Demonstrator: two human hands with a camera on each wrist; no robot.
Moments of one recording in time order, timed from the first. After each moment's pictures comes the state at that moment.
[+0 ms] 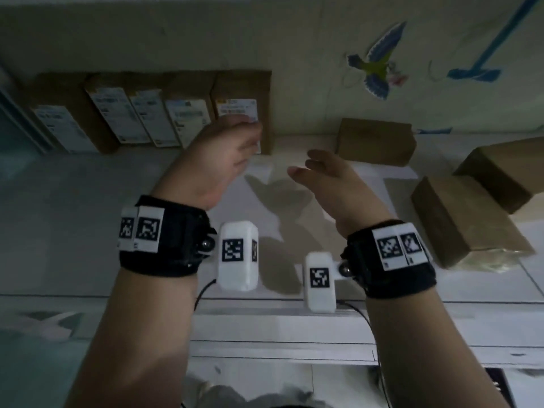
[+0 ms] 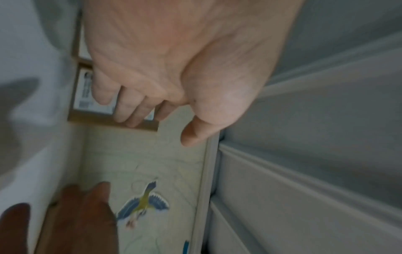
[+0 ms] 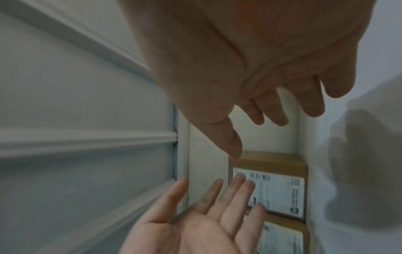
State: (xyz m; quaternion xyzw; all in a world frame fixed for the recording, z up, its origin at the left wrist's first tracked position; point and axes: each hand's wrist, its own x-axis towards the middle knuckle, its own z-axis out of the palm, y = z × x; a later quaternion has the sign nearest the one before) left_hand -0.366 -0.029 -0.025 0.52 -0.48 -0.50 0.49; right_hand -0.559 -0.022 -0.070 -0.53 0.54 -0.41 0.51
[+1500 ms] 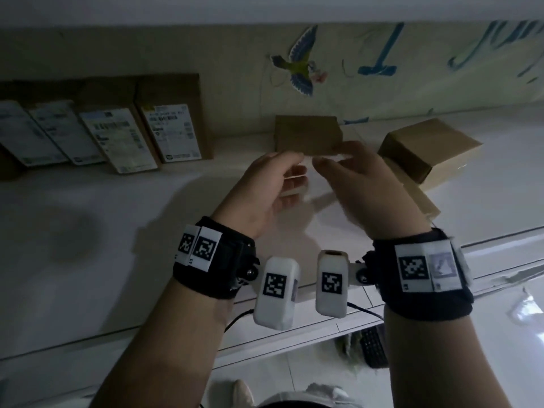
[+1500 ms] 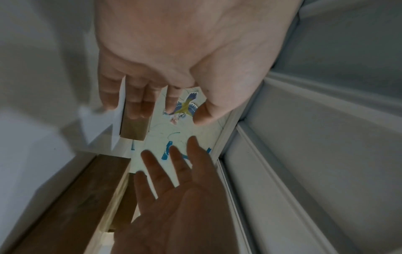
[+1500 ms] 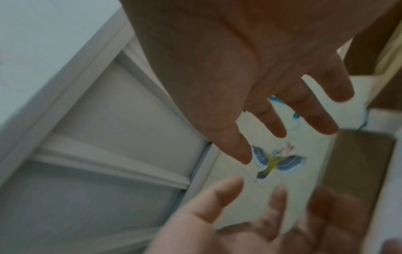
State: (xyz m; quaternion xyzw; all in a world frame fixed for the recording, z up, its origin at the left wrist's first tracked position) left_hand -0.484 -0.024 -0.066 0.44 -0.43 -0.67 0.42; right_hand -0.631 0.028 -0.035 -0.53 0.72 -0.35 0.27
